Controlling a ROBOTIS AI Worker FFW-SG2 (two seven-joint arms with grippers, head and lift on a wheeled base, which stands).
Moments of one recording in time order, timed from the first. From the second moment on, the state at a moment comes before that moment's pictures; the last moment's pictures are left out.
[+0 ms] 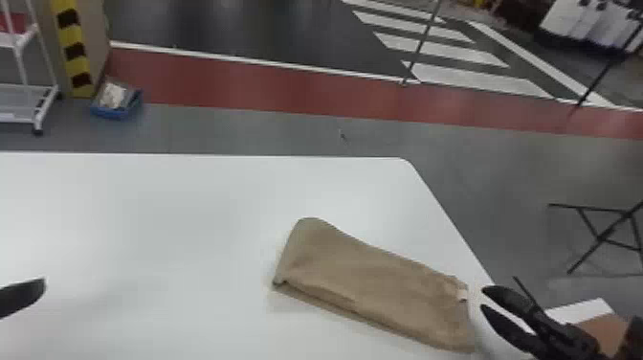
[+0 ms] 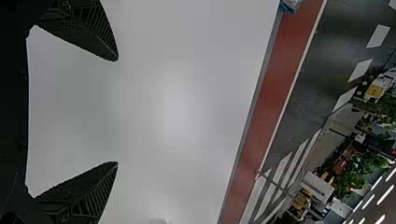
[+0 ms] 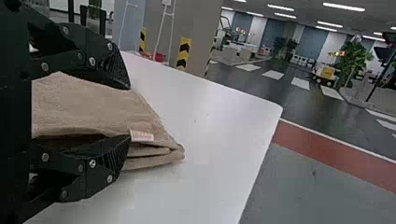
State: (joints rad) left arm 0.15 0.04 0.34 -2.23 0.05 1.31 -0.72; right arm 0.06 -0.22 -1.22 -1.66 -0.57 1.57 0.79
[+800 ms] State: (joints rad) left arm 0.15 0.04 0.36 -2.22 0.05 1.30 -0.73; right arm 0.03 -0.27 -1.06 -1.67 -0.44 1.57 0.75
